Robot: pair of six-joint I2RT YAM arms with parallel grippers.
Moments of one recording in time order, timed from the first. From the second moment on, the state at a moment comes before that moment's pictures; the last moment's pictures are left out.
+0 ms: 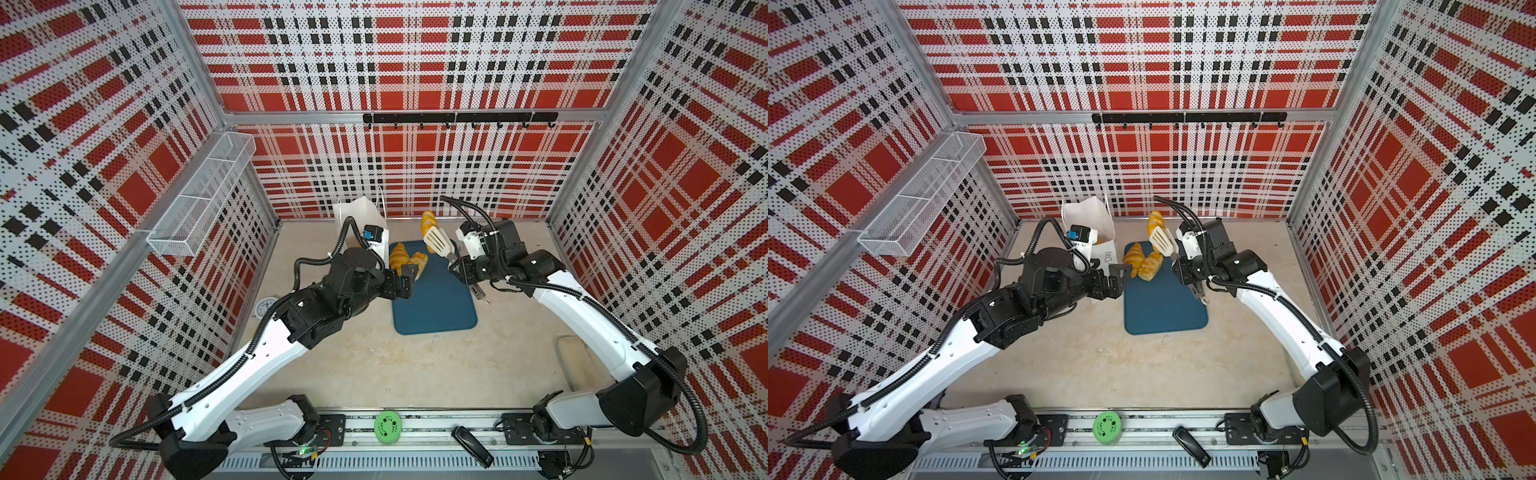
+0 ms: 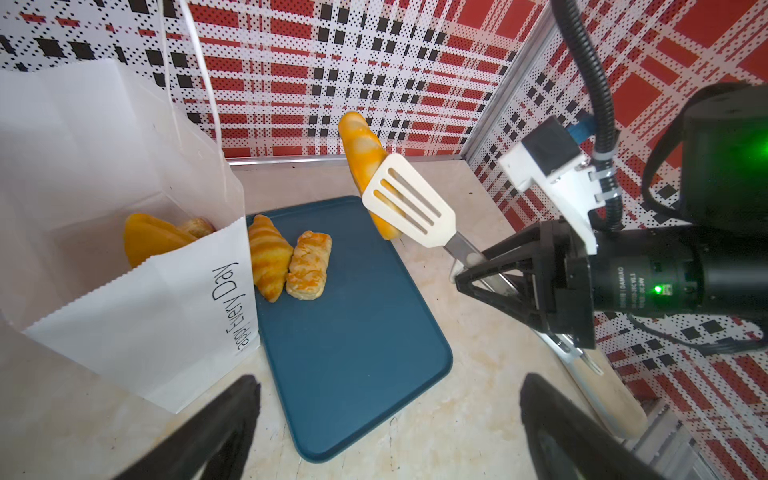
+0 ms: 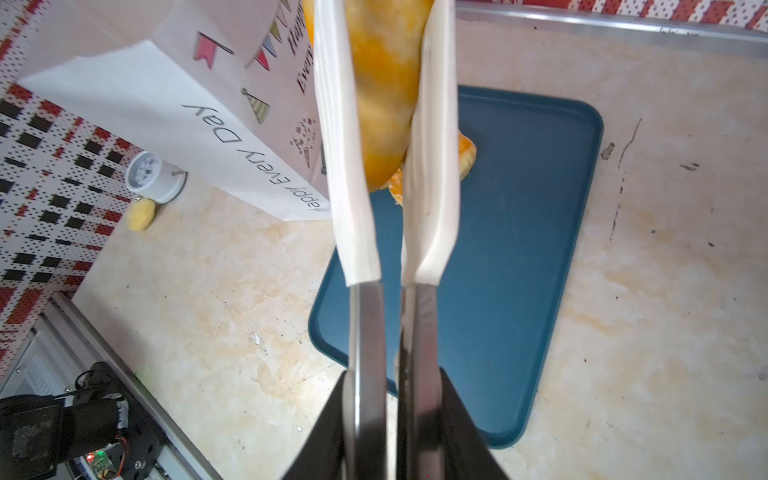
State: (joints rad) left arm -0.82 1.13 1.31 -0.58 -0.21 -0.42; right arm 0.51 1.42 1.40 -0.74 -0.20 0.18
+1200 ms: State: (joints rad) left arm -0.61 0.97 1.33 -0.69 -0.29 -0.42; right arm 0.74 1.61 1.79 -0.70 -0.20 0.12
